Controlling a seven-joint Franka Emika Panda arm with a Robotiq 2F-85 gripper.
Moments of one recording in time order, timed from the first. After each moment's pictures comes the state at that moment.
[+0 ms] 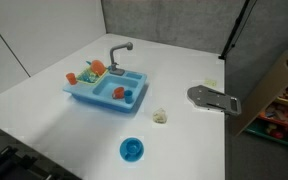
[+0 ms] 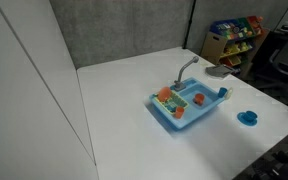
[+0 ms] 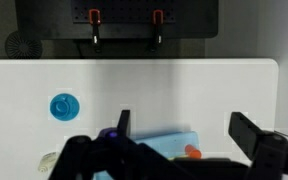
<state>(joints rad) -0.01 -0.51 -0.11 -2.26 0.10 1.51 -0.04</state>
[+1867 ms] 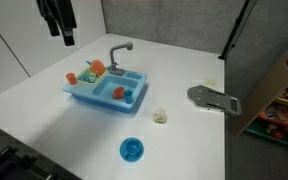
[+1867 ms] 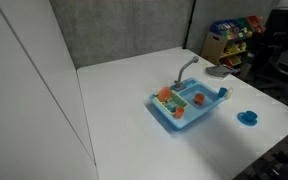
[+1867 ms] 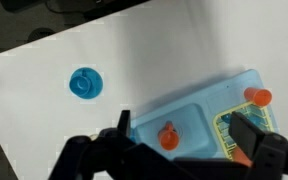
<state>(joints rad) -0.06 -0.17 -0.03 -2.25 0.02 1.94 0.28</state>
